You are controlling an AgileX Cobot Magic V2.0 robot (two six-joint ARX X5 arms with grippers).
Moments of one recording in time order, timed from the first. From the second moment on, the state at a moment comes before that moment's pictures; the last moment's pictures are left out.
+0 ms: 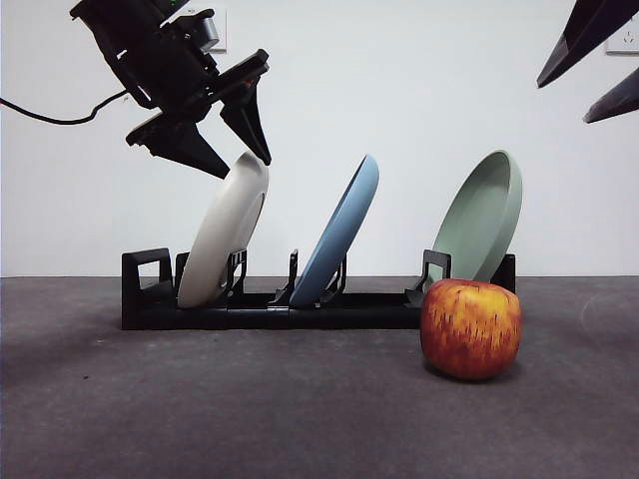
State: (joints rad) left arm -0.35 1.75 1.47 -0.43 0.27 -0.16; right arm 0.10 1.02 0.86 -0.43 -0.44 0.17
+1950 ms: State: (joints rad) left arm -1.09 1.32 1.73 -1.29 -0.36 -0.07; right arm 0.10 1.02 0.86 -0.43 -0.44 0.17
